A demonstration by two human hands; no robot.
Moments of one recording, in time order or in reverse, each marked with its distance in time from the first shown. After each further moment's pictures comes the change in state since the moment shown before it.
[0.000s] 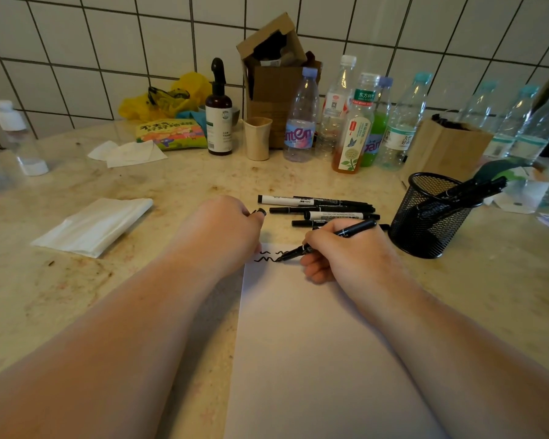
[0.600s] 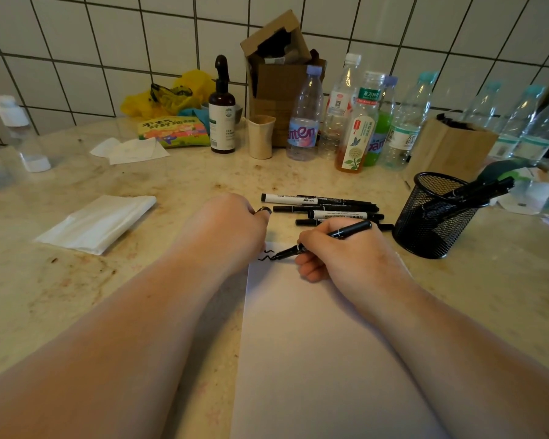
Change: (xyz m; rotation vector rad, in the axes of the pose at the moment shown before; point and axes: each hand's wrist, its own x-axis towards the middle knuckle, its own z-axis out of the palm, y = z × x) left_hand 0.003 -0.001 0.002 0.071 0.020 0.017; right_hand -0.001 -0.001 0.006 -0.076 -0.047 -0.029
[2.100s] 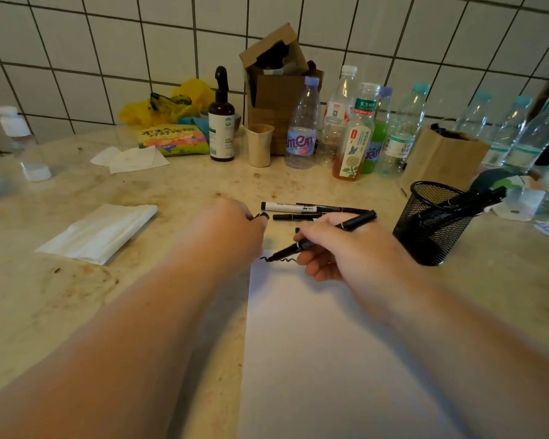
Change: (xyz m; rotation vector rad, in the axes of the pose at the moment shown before) left_hand -0.003 0.007 -0.011 -0.051 -0.051 -0.060; right_hand -0.007 -0.027 -0.006 0.055 -0.089 -0.013
